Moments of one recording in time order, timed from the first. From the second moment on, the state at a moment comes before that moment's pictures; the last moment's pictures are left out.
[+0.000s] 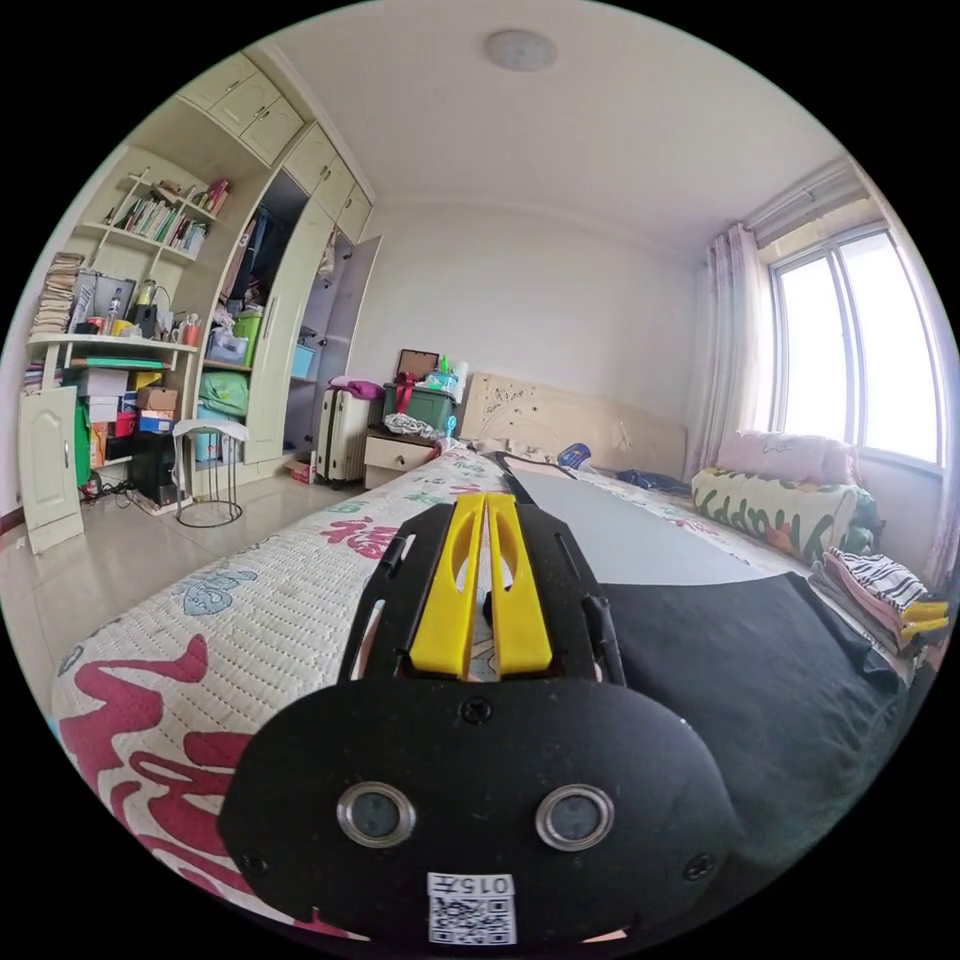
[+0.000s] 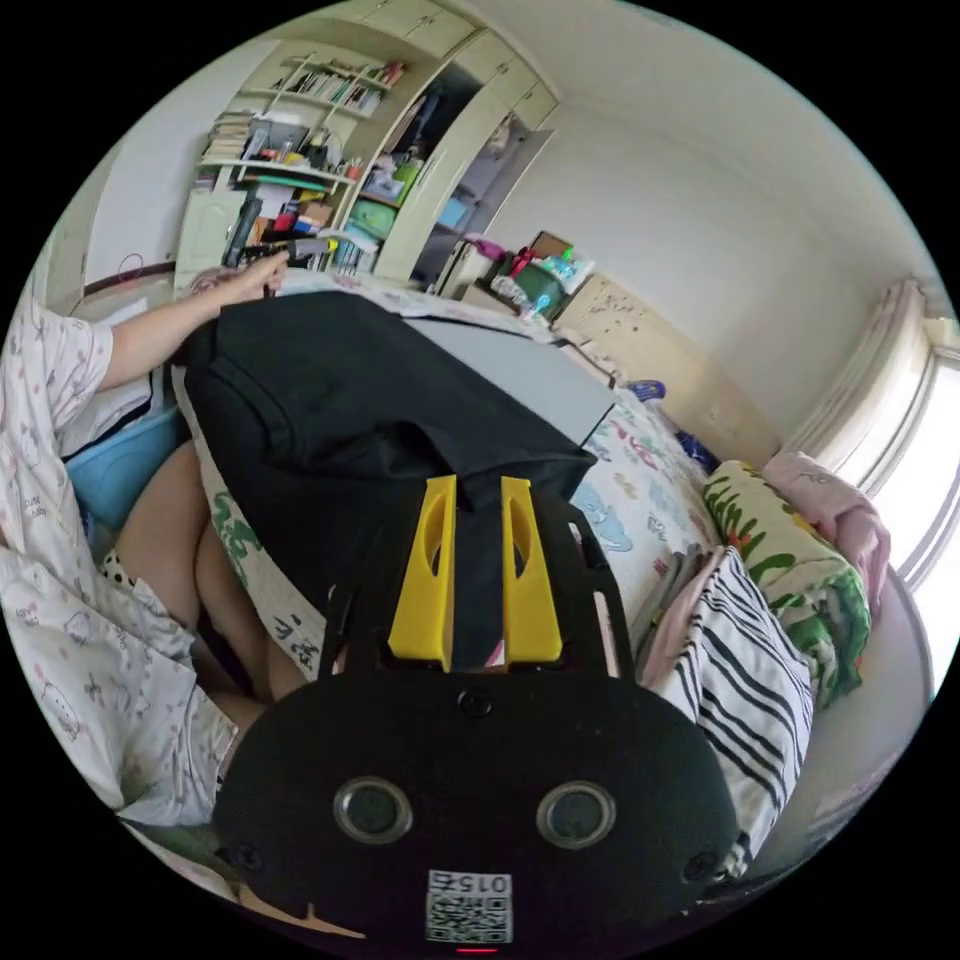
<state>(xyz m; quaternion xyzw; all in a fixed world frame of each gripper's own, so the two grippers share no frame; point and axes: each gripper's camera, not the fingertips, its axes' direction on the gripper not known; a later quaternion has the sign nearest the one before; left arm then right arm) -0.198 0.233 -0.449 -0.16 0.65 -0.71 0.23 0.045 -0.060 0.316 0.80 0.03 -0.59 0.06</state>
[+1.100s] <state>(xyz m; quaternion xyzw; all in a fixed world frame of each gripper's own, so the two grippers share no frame) -0.469 0.382 -0.657 0.25 0.87 -0.33 0.26 0.088 -0.229 0.426 0.68 0.01 -0.73 -0.07</state>
